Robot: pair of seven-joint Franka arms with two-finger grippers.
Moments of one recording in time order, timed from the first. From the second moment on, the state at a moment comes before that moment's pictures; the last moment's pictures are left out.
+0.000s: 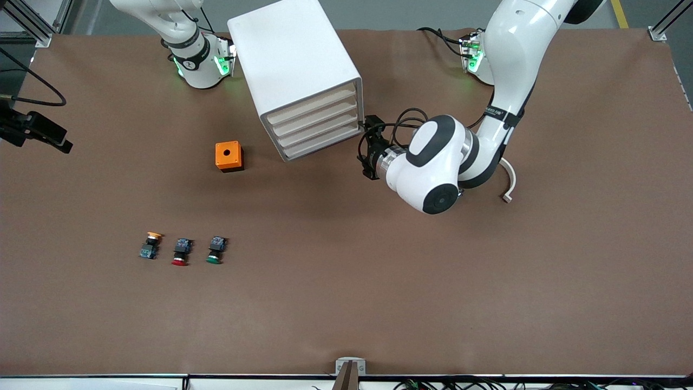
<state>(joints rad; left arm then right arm) -0.43 0.65 -0.19 -1.39 -0.73 1.54 -2.26 0.04 -0.02 -0.09 -1.56 -0.01 1.56 0.11</state>
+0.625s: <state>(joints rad) -0.50 0.75 -0.19 -1.39 -0.88 1.49 -2.52 0.00 -0.02 -0.09 -1.57 0.00 1.56 0.11</state>
